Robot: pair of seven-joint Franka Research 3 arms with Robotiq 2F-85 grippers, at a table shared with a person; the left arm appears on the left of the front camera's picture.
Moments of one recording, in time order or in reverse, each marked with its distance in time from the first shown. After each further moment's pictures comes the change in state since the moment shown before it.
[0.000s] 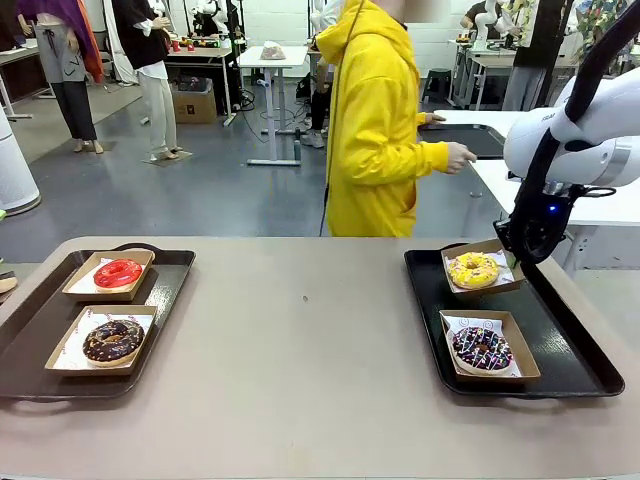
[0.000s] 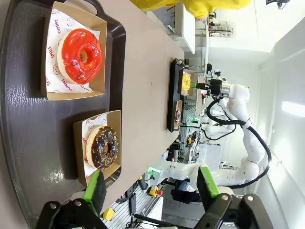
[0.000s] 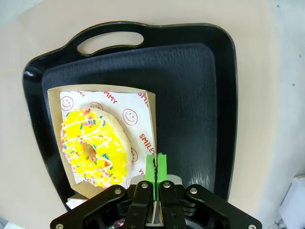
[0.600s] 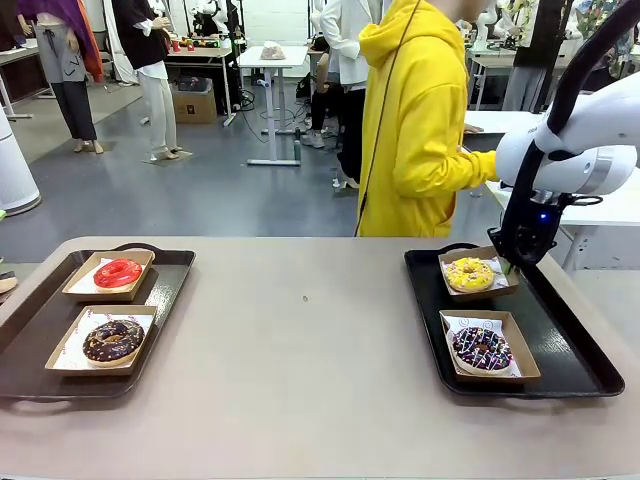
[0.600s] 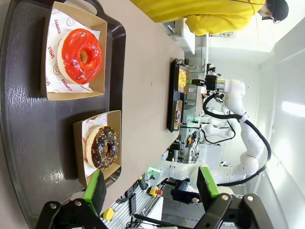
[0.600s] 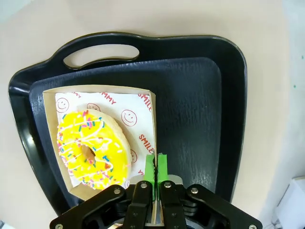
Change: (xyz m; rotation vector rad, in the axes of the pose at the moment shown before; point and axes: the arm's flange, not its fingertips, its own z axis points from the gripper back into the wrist) left arm 0.000 0.000 0.000 0.000 0.000 0.000; right arm 0.022 -0.002 -0.028 -0.002 0.028 0.019
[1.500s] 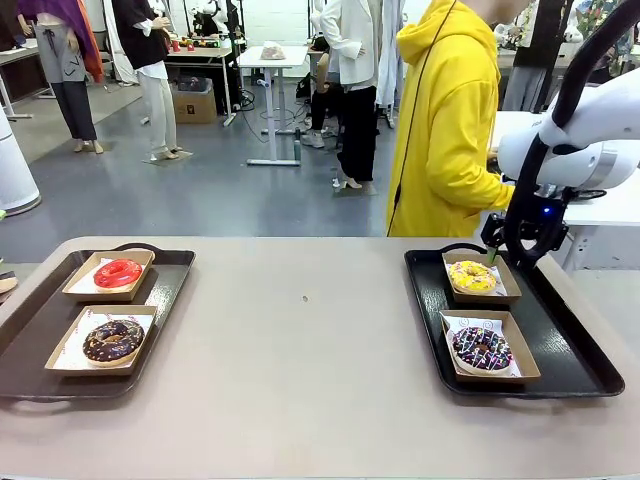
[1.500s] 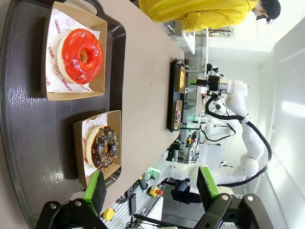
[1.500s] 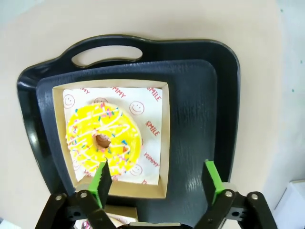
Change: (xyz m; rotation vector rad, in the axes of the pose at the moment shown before) left arm 0.000 0.000 0.000 0.000 0.000 0.000; right arm -0.003 -0.001 0.018 0.002 -0.015 0.019
